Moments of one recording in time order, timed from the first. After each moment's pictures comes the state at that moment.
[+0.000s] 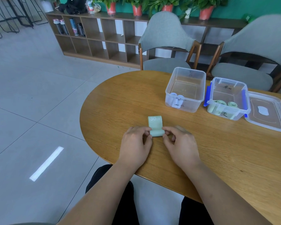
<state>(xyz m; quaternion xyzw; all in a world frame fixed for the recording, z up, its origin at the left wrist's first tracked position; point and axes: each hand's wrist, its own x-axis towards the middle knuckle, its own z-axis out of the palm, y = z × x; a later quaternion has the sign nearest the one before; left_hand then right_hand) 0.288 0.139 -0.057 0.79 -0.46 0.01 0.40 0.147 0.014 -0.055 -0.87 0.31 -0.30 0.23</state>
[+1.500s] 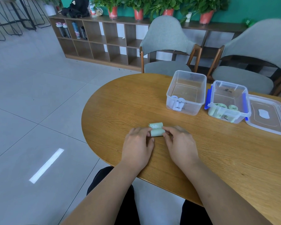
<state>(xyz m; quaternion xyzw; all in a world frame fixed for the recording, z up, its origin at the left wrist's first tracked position) 0.287 0.133 -0.056 0.81 -0.47 0.03 0.35 0.159 0.010 -0.049 -0.89 0.33 -0.27 0.18</state>
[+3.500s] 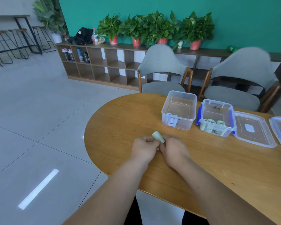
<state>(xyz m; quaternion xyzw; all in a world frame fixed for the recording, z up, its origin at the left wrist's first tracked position) 0.270 0.092 -0.006 0.73 -0.15 -0.32 0.58 0.178 -0.001 -0.020 -0.89 0.39 -0.11 0.20</state>
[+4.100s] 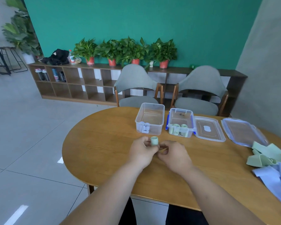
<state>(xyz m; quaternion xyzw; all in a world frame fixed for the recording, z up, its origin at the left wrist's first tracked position) 0.196 0.079 0.028 0.72 -0.34 -0.27 0.54 0.059 0.015 0.040 -0.84 0.41 -0.21 0.29</state>
